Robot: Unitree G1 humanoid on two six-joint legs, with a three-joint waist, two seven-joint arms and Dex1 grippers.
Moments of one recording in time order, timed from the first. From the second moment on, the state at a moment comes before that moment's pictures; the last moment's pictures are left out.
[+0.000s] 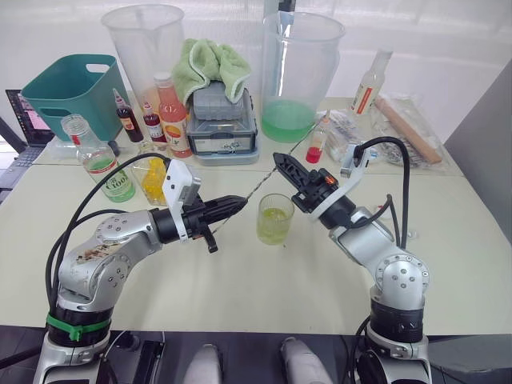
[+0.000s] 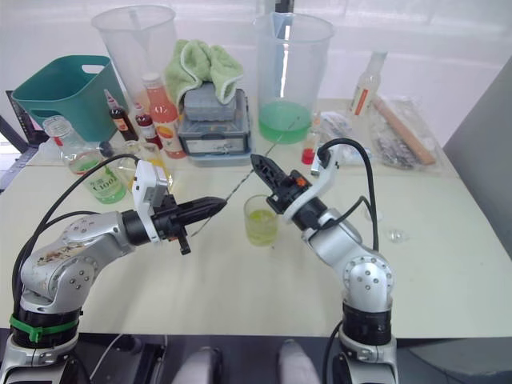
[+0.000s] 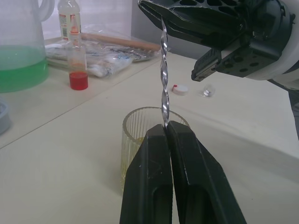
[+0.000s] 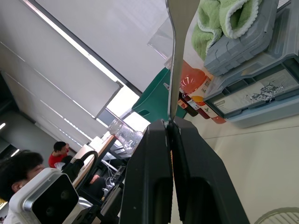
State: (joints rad) left arm -0.39 0.59 0.08 -0.41 -0.71 0.72 -0.75; right arm -0.46 -0.09 -0.12 -0.40 1.27 0.75 -0.08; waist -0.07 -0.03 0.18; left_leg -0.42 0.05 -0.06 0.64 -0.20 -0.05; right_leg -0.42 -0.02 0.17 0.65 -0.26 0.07
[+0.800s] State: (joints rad) left arm -0.33 0.68 0.25 -0.33 -0.78 0.68 -0.87; right arm -0.68 -0.48 -0.30 -0.29 1.28 0.72 0.26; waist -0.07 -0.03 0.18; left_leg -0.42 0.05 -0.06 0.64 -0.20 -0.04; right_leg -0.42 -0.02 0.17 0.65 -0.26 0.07
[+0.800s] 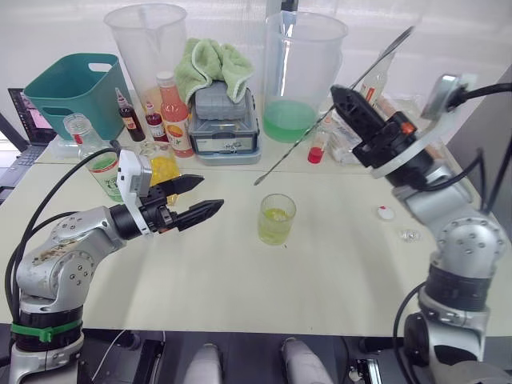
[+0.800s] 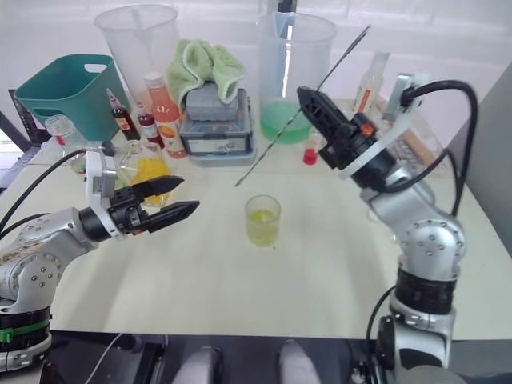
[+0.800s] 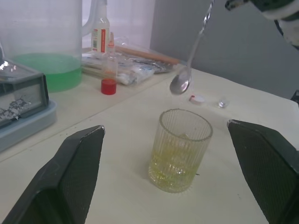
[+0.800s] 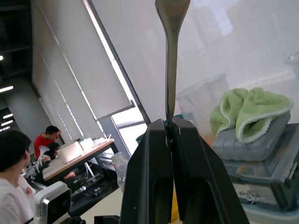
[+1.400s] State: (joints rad) left arm -0.26 0.67 0.13 -0.34 -0.65 0.57 -0.88; right arm -0.65 -0.57 -0.13 -0.27 0.99 0.75 0.50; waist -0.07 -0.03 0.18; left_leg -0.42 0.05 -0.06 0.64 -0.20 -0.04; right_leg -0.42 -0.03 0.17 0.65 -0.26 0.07
